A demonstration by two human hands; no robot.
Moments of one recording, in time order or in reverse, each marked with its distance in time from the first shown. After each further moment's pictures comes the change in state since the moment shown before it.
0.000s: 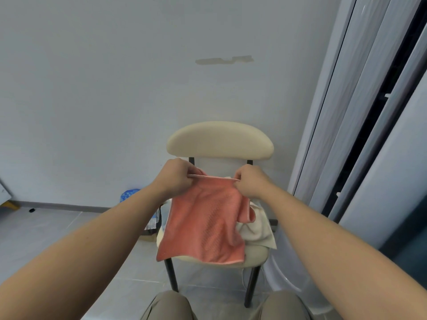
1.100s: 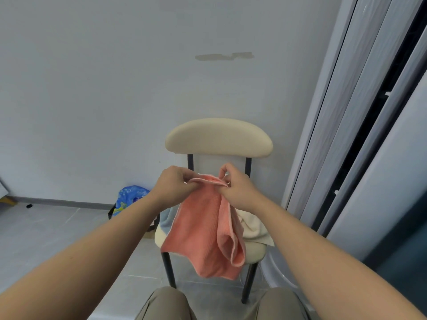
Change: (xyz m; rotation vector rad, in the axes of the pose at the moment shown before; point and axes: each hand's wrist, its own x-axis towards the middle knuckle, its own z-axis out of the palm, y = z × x) left_hand -0.031 0.002 0.015 -0.299 0.068 -0.070; right_hand -0.033 -0.019 0.027 0.578 0.027 -0.190
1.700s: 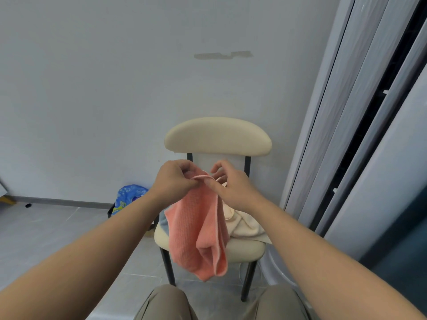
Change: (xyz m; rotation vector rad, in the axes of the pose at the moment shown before) left_hand -0.008 0.012 -0.002 -0.178 0.069 -0.008; right_hand -0.010 -0.015 0.004 -0.064 0.052 -0.104
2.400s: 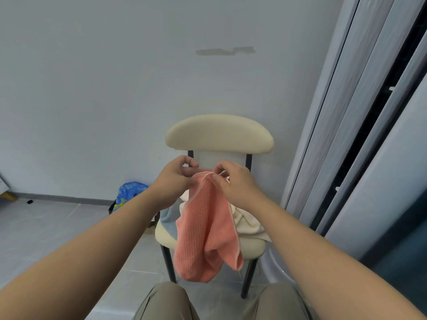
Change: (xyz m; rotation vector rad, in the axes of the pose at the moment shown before) left_hand 0.005 -0.014 0.002 -0.434 -0.185 -0.184; right_hand 0.009 0.011 0.004 -0.142 0.086 -0.068
